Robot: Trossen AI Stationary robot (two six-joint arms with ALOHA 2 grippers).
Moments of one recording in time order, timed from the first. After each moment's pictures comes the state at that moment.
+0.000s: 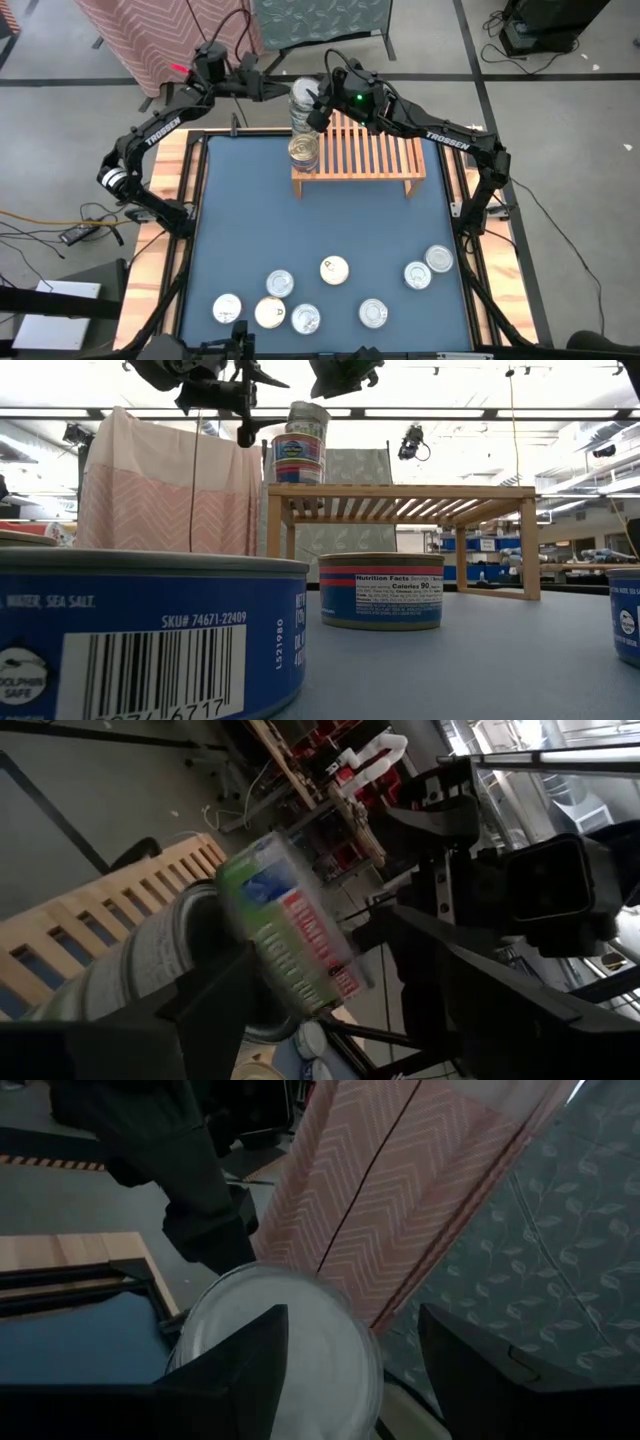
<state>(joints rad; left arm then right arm) 0.94 1.46 1.36 -0.02 0.90 -0.81 -0.36 1.78 1.86 -0.29 0.42 -0.31</state>
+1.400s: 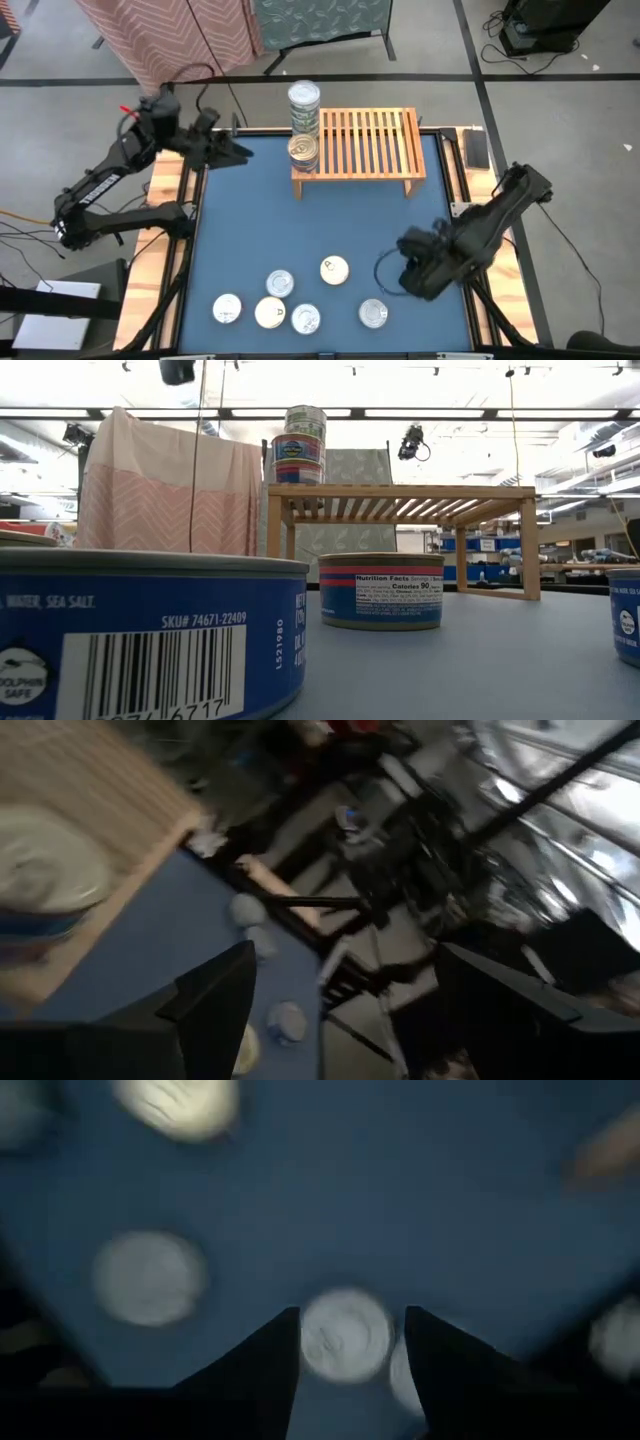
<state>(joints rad) 0.65 0.86 1.13 -0.47 0.82 -0.66 0.69 1.55 1.57 -1.56 0.24 1.34</state>
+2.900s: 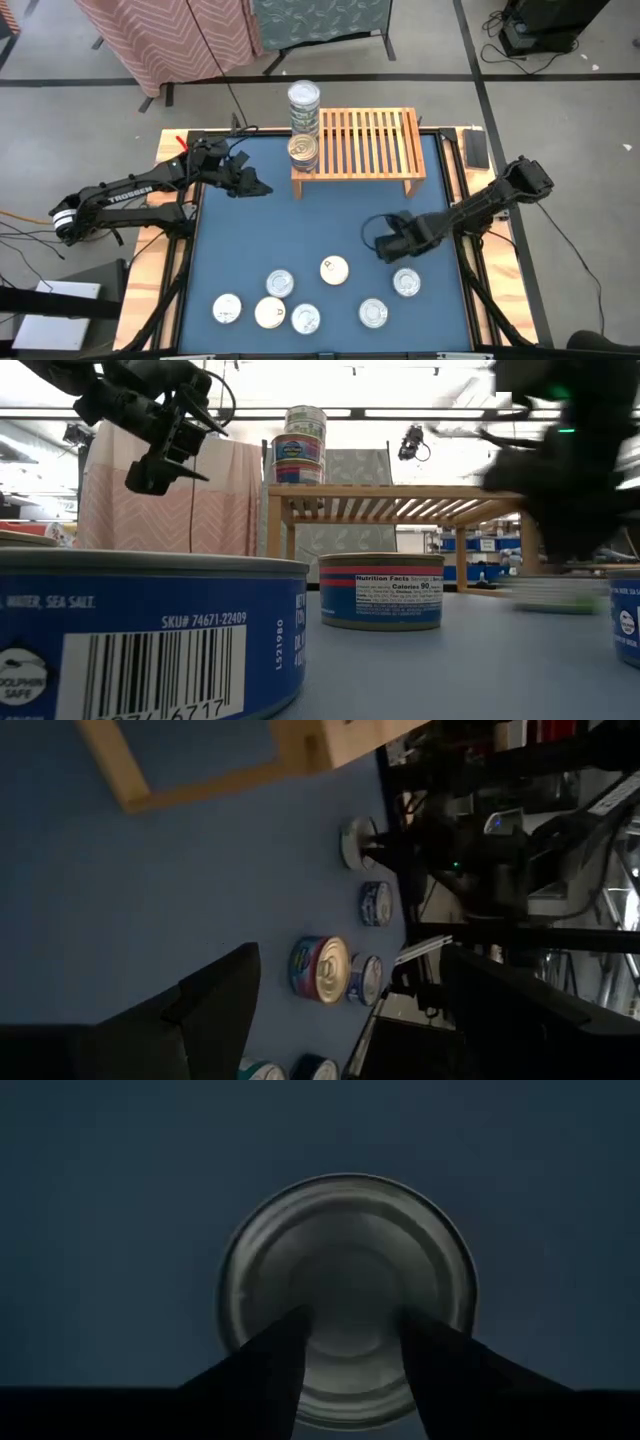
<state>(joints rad) 0.51 0.87 0.61 -0.28 0.56 -1.05 0.35 1.53 0.82 -0.84 0.20 1.68</state>
